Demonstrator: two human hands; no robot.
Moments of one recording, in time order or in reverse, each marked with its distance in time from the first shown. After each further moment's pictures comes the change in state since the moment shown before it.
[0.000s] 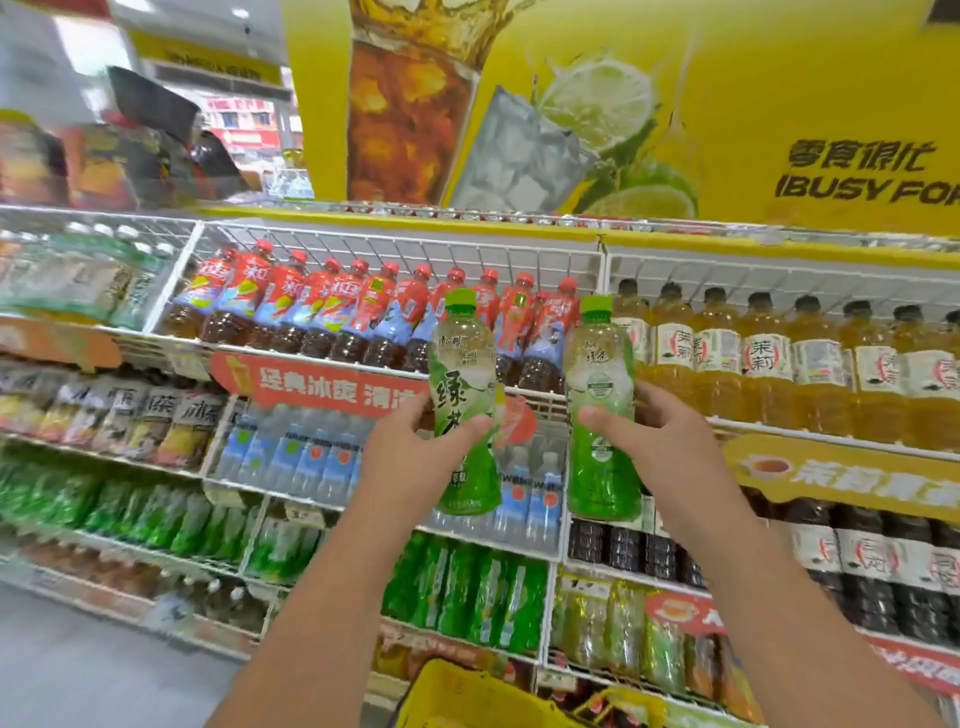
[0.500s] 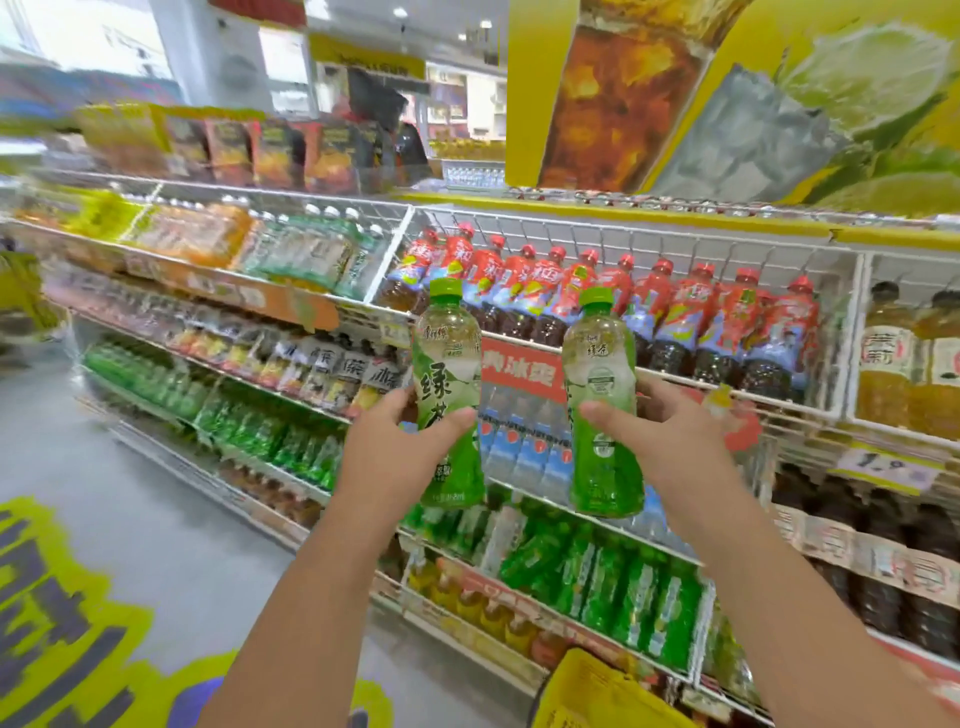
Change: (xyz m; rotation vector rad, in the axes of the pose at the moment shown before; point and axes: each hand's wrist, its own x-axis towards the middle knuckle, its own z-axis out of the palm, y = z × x) left_hand -0.041 -0.063 -0.232 0.087 0.292 -0.114; right_hand -0.037 -0.013 0.230 0.045 -0.232 -0.013
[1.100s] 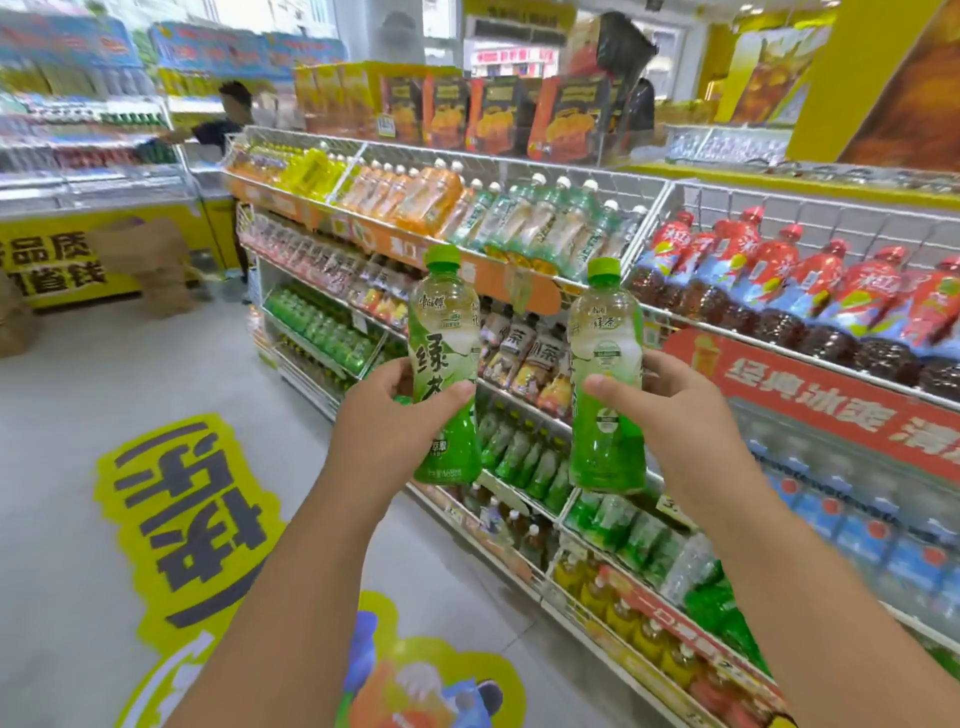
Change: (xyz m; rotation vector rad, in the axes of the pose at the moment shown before) left_hand 0.093 -0.121 -0.310 -0.041 0.218 -0.084; right_hand 0.019 -0.037 0.359 0.060 -0.269 0.037
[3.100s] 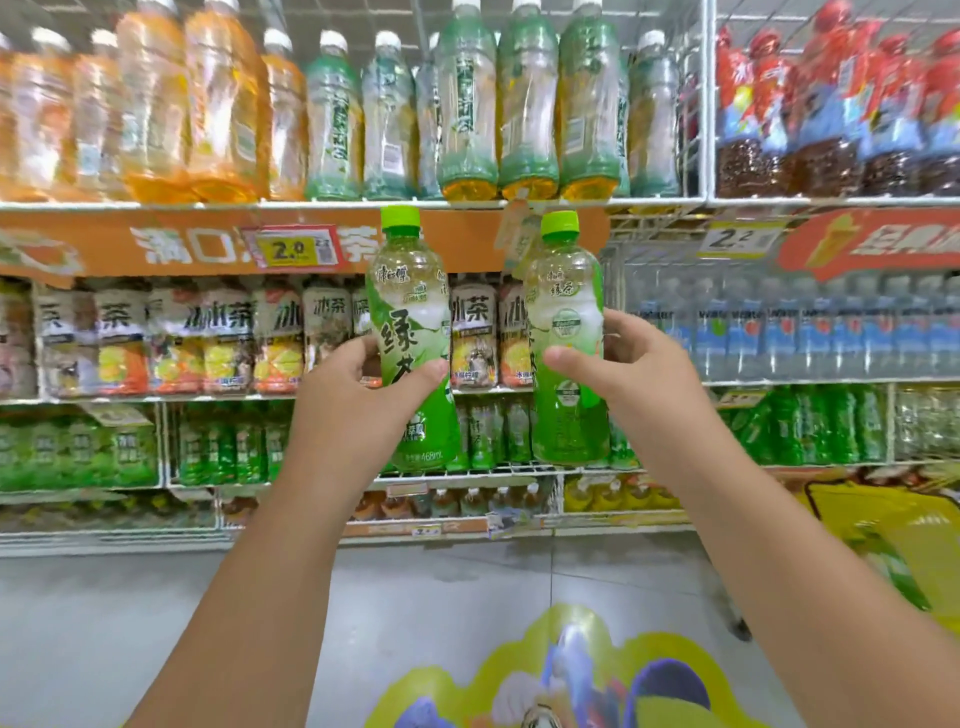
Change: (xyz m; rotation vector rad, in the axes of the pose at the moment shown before) left_hand 0.521 -0.165 -0.051 0.070 -0.694 0.047; right_hand 0.307 0.106 0.312 -0.073 0.597 0.219
